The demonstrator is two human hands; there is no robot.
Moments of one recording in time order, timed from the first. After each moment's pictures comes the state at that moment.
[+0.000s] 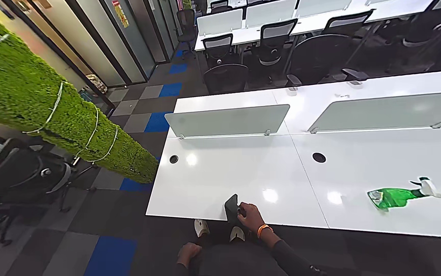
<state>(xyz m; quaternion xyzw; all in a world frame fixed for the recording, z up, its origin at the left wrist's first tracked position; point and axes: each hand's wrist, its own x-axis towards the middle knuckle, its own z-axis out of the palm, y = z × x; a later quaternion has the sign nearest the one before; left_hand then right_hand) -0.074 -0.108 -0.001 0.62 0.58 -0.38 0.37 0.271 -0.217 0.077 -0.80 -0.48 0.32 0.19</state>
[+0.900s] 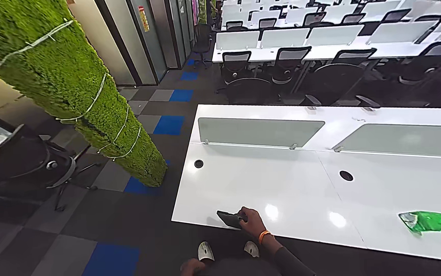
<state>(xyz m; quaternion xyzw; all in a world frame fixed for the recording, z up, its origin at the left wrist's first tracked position) -0.242 -0.023 0.037 0.71 0.45 -0.34 0.43 0.107 -0.080 0.104 -0.80 -0.49 0.28 0.19</state>
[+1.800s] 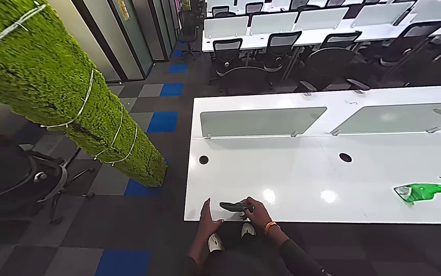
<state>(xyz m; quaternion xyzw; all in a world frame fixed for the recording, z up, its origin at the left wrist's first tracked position) -0.185 0.102 0.043 0.78 0.41 0.12 0.46 0.055 -0.040 0.113 -0.82 -0.43 0.28 0.26</state>
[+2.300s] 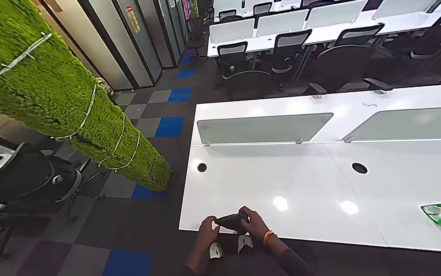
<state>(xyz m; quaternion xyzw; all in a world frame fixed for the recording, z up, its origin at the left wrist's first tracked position) -0.133 0.089 0.064 0.79 0.42 -0.02 0.44 0.106 -0.045 0.108 -0.74 -0.46 0.39 0.29</state>
